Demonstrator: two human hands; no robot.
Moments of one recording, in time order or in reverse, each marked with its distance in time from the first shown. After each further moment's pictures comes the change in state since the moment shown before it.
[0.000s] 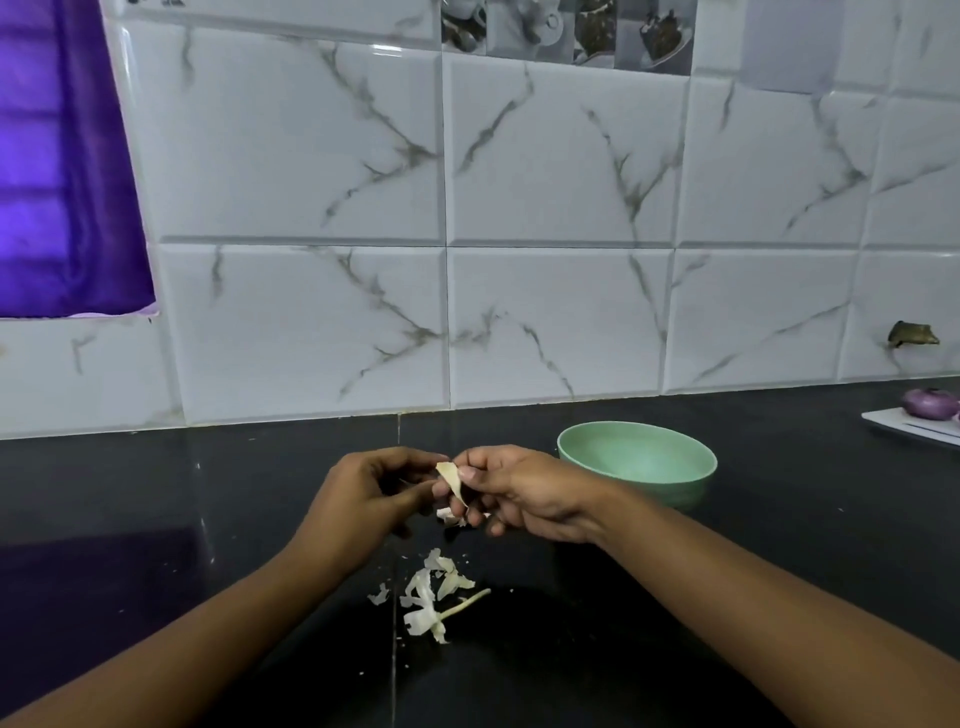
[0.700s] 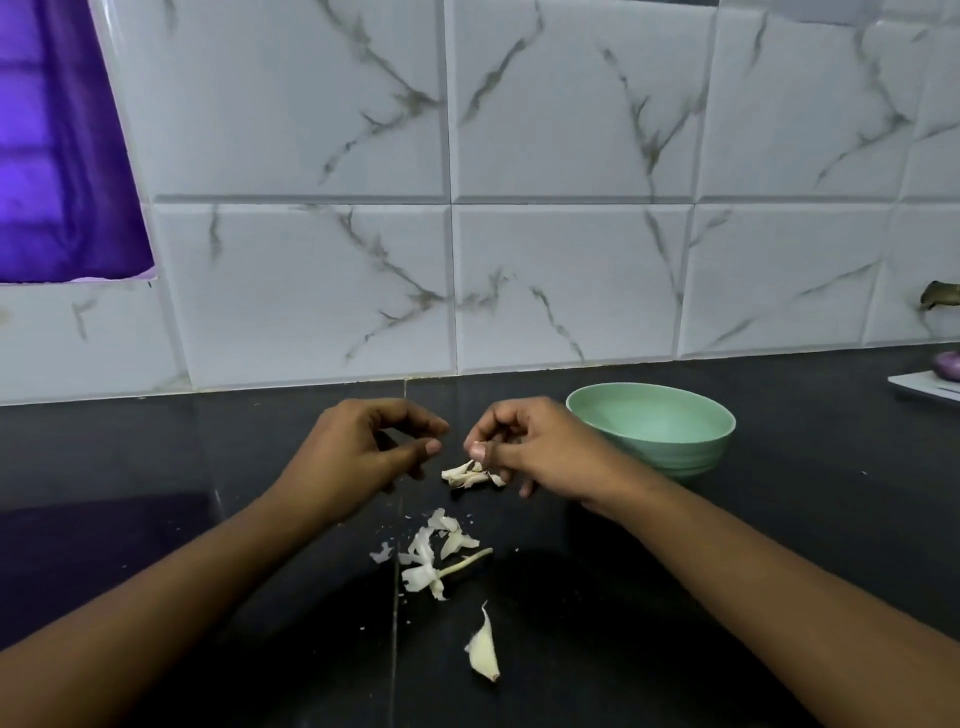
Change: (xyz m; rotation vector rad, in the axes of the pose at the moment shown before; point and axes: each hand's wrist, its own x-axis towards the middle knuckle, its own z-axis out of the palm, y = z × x) left_hand 0.003 0.006 -0.010 0.217 -0.022 0.061; right_hand -0.008 0.010 -0.004 -0.423 0.284 -0.156
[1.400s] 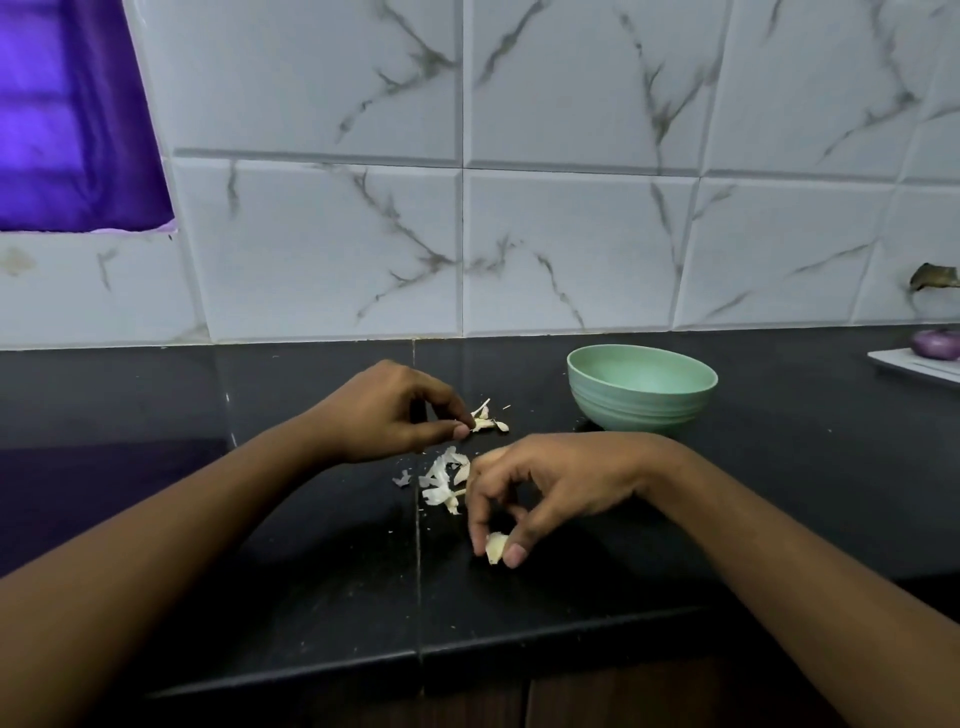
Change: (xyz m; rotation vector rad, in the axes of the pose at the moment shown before) left_hand -0.009 0.006 -0.014 0.300 -0.348 0.309; right_hand -0.049 -0.029 0.005 -0.348 -0.784 -0.228
